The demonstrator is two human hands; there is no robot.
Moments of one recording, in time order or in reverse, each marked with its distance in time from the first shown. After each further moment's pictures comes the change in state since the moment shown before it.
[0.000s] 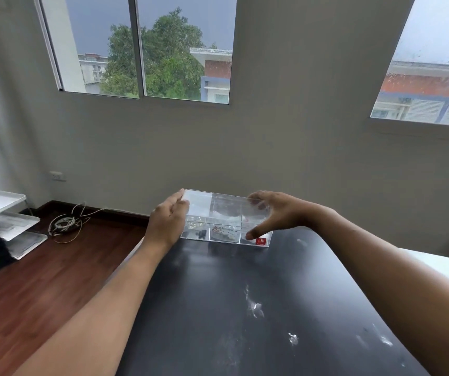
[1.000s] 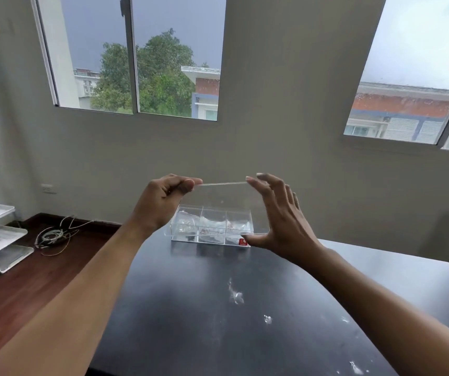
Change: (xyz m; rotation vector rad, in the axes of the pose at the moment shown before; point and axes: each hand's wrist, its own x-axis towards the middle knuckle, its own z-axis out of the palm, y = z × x) left_hand -0.025 0.083 -0.035 -0.096 -0.150 0.396; right_hand -0.118 -0.051 0.014 -0.254 0.750 -0.325
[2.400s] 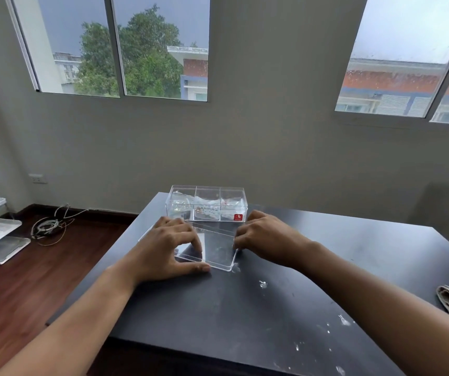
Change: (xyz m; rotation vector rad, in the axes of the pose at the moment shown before) left_hand -0.098 -0.044 0.013 0.584 -0.445 0.368; right_hand -0.040 -0.014 0.027 -0.233 -0.545 -0.374
